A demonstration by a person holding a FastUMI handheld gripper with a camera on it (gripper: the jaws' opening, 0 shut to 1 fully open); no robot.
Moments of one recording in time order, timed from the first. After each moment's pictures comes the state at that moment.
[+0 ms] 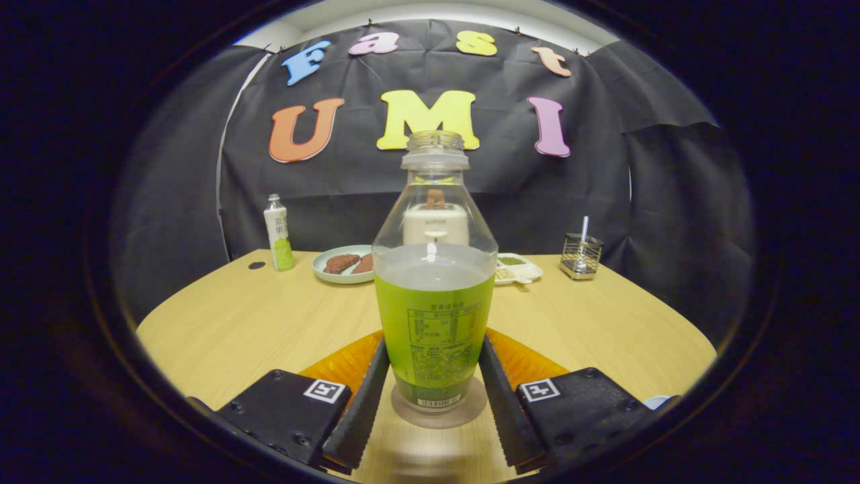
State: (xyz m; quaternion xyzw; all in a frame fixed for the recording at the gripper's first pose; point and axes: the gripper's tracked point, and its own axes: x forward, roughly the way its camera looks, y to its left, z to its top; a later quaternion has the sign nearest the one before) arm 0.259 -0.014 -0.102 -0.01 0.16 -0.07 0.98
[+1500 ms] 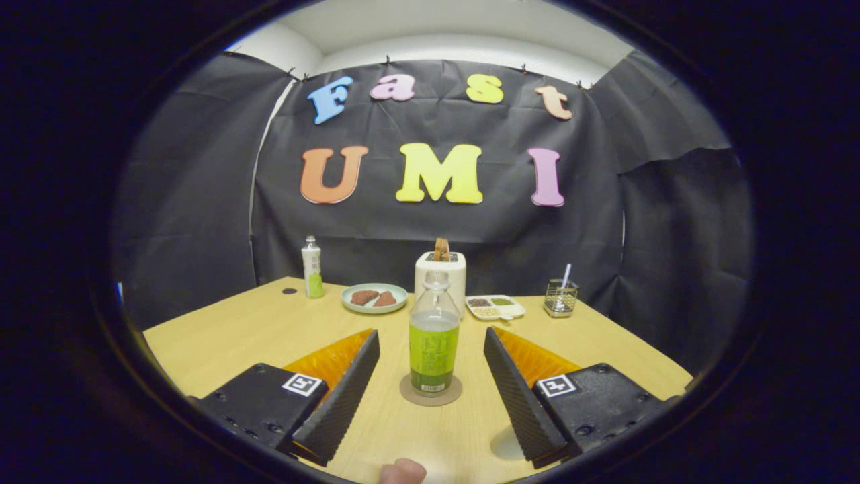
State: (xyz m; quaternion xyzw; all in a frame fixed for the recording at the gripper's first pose) arm 0.117 -0.007 -0.004 -0.02 0.05 -0.04 1.00
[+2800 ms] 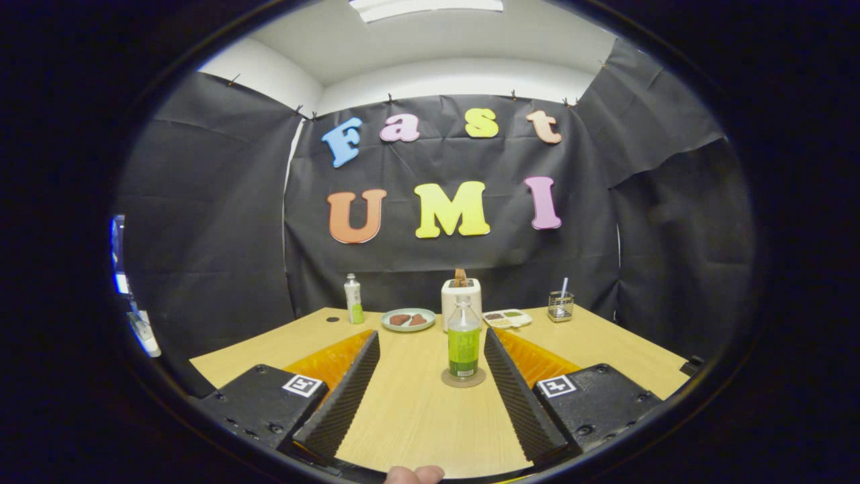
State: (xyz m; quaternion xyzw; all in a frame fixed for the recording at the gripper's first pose) arm -0.003 0.042 0.018 0.01 0.00 -0.01 1.00
